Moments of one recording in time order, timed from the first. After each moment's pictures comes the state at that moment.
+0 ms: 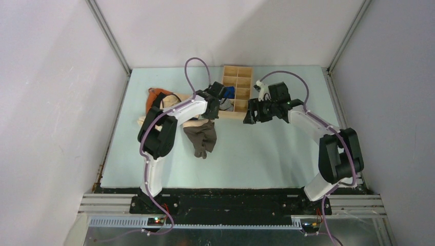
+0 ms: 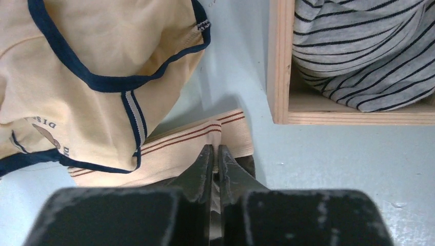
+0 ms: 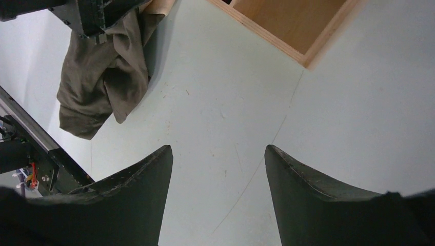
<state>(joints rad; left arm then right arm) -0.58 2.07 1.58 -0.65 -0.30 -0.35 0.35 1.59 1.14 -0.37 -0.45 0.15</state>
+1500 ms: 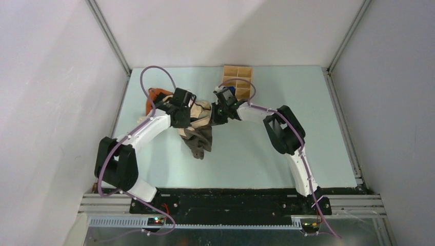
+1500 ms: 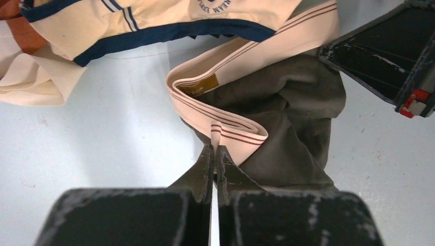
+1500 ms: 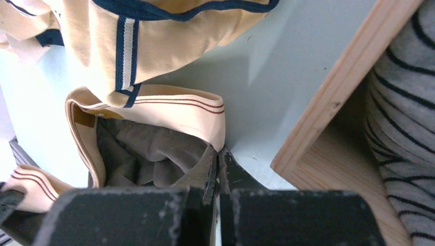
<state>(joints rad) -0.41 1.52 1.13 -0.67 -0.21 -0.33 0.68 2.27 1.66 -0.23 -0.29 0.62</state>
